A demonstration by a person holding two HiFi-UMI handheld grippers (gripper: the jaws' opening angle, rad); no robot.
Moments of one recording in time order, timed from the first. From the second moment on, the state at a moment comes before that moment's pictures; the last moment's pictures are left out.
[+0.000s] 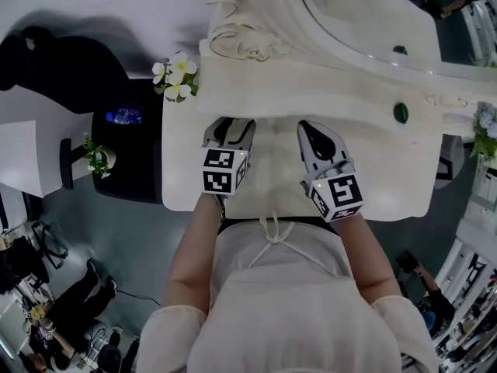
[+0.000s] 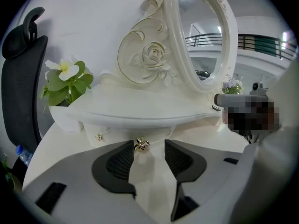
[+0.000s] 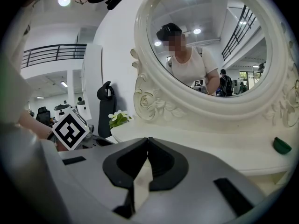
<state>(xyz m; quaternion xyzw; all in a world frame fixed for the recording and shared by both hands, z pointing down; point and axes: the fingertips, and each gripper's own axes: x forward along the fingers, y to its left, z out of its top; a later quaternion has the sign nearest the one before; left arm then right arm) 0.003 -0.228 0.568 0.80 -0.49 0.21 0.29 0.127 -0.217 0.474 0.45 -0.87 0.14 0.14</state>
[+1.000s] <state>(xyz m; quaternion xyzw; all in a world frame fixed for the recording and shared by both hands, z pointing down) -0.014 -0.184 0.359 0.86 -0.50 0.10 0.09 0.138 -0.182 0.376 0.47 -0.88 0.06 0.09</state>
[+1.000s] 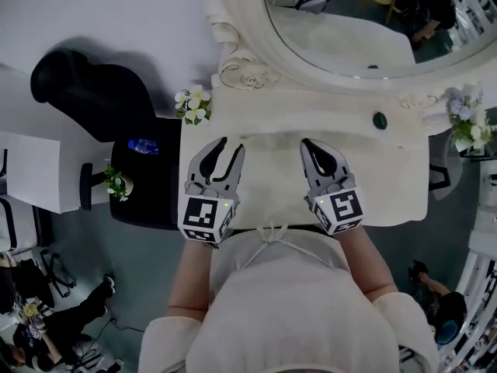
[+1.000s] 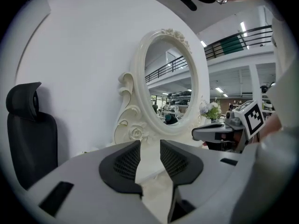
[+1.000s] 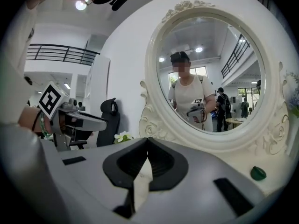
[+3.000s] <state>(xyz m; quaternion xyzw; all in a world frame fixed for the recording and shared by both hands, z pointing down) -0.002 -0.172 0.278 0.86 -0.50 0.05 0.01 0.166 -0.171 0.314 0.47 -0.88 0.00 0.05</state>
